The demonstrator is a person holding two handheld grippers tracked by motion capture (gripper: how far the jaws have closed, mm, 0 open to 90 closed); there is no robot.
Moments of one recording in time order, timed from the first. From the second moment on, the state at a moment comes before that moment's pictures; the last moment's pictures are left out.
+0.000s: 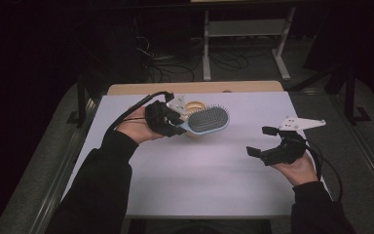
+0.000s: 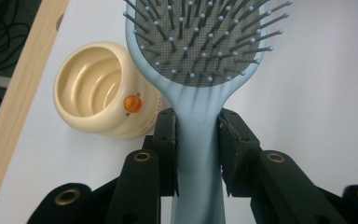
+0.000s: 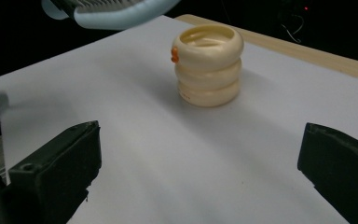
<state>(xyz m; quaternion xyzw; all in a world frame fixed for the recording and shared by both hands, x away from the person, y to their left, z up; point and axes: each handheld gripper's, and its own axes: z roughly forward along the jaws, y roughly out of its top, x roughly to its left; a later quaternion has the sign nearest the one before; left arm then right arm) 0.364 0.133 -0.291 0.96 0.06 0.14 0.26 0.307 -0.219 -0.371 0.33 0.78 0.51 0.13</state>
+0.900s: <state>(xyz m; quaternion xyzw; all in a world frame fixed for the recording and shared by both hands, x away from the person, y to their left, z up) 0.360 0.132 -0.280 0.95 0.05 0.16 0.27 0.334 -0.173 -0.316 0.30 0.78 0.54 0.08</state>
